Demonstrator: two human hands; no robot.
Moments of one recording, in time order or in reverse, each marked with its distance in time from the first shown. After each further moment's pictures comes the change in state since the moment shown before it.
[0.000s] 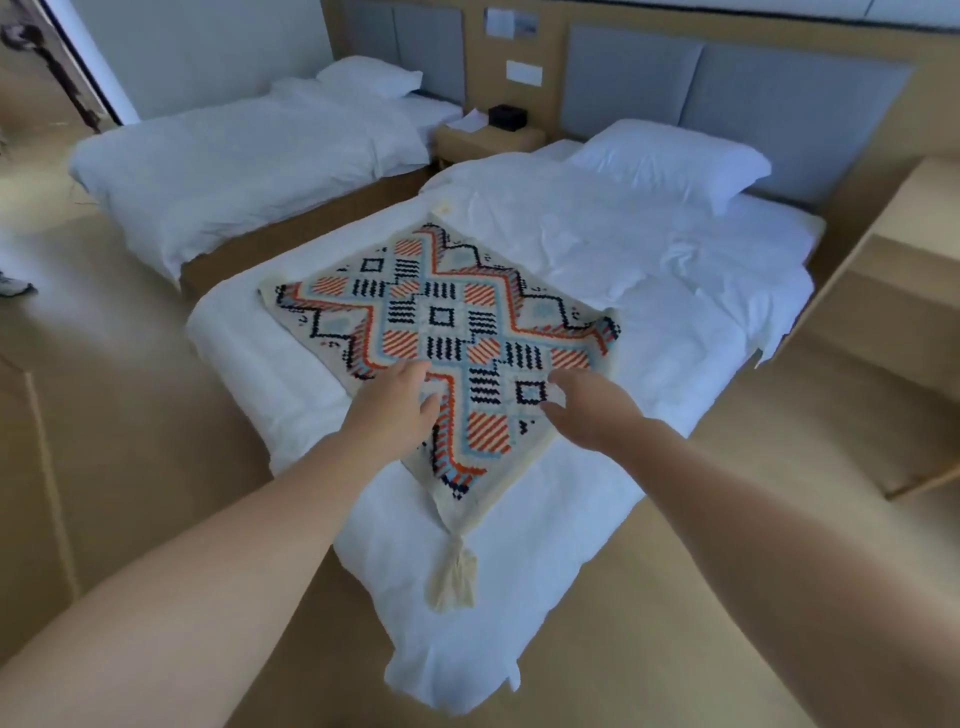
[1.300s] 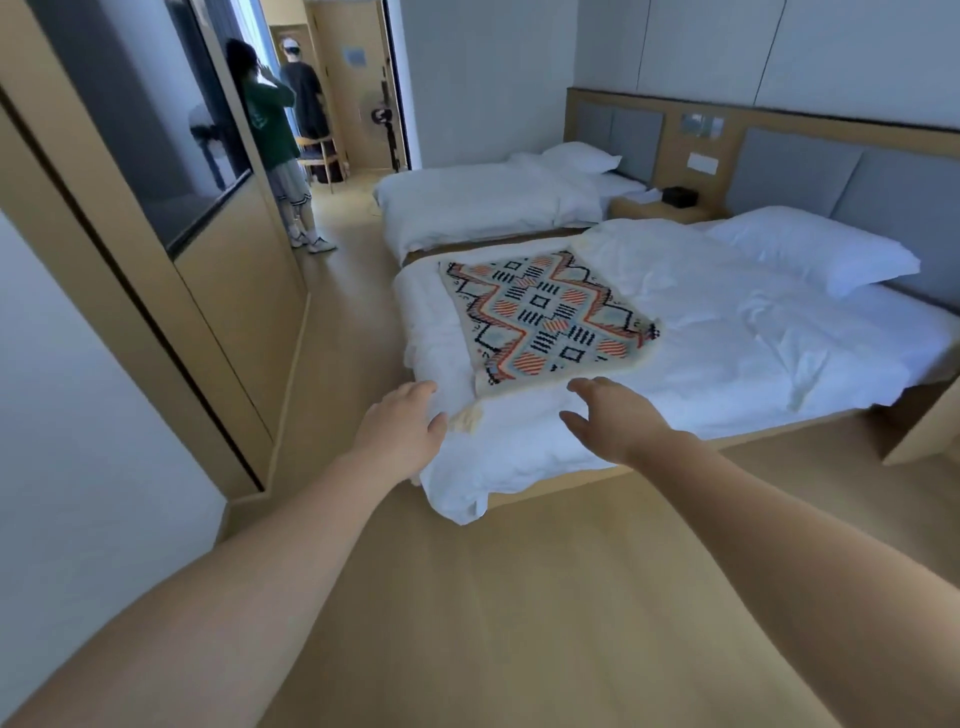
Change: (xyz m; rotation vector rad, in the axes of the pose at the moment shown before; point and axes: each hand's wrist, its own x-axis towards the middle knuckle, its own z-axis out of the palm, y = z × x) left_hand -0.461 0.370 0.050 0.080 0.256 -0.495; right_hand -0.433 0.201 -0.060 -0.079 0.030 -0.533
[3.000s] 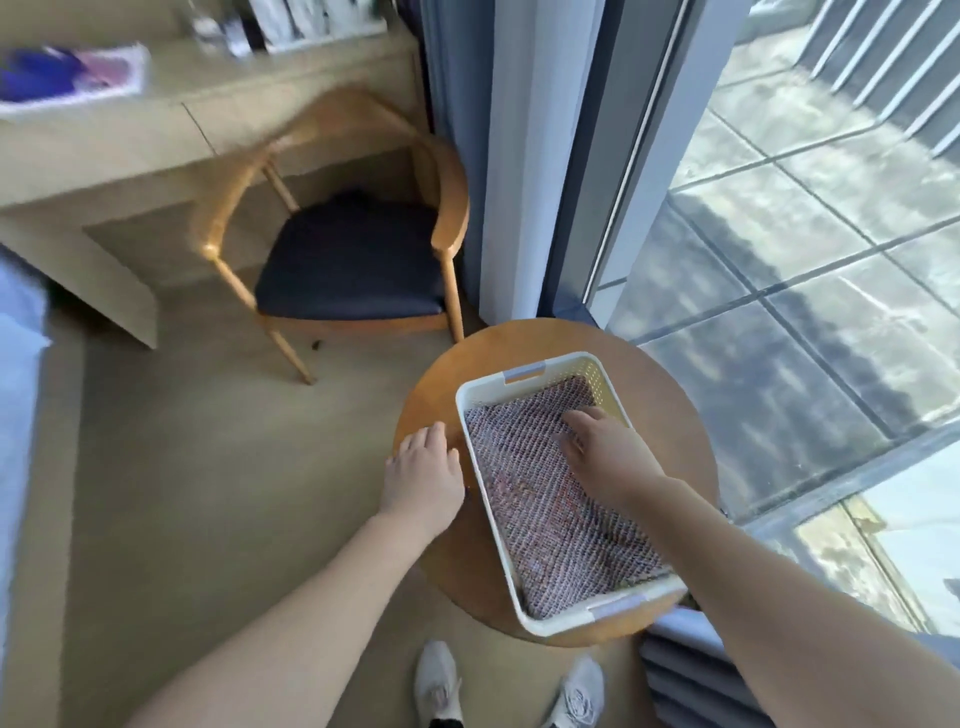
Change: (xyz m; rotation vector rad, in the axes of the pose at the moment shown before) left_hand -0.248 0.713 0.396 0.109 -0.820 1.409; right_hand -0.608 0.444 0.065 0.287 0.300 1.660
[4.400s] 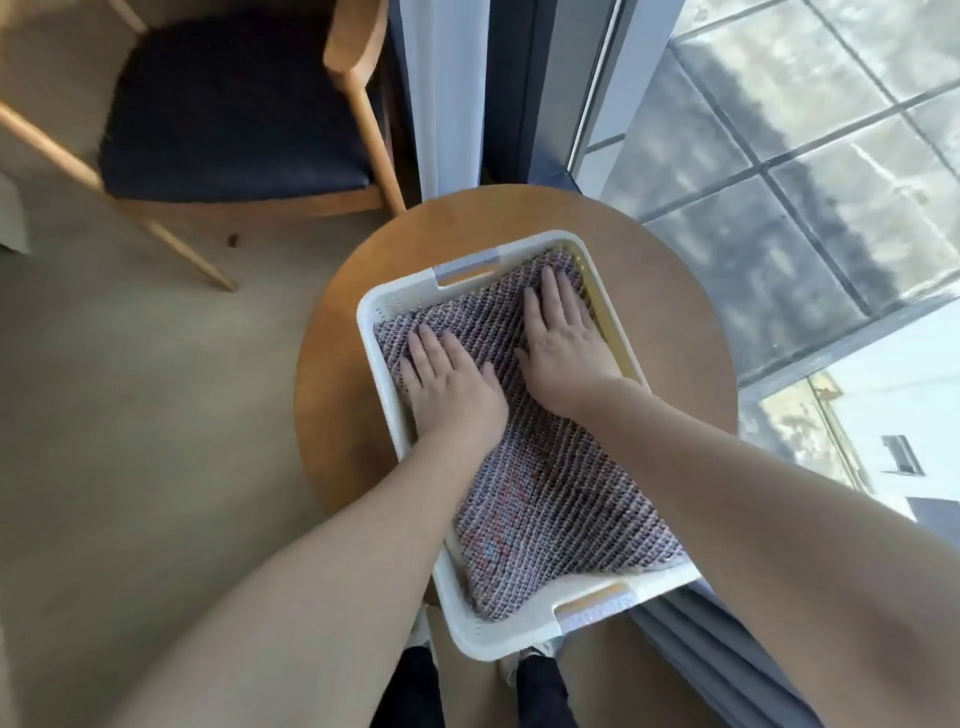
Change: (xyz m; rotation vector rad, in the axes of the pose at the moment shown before) left_hand 0.116 0.072 0.161 0.117 -0.091 -0.158; right_hand 0.122 0.089 0.111 -0.266 -0.043 -0.065
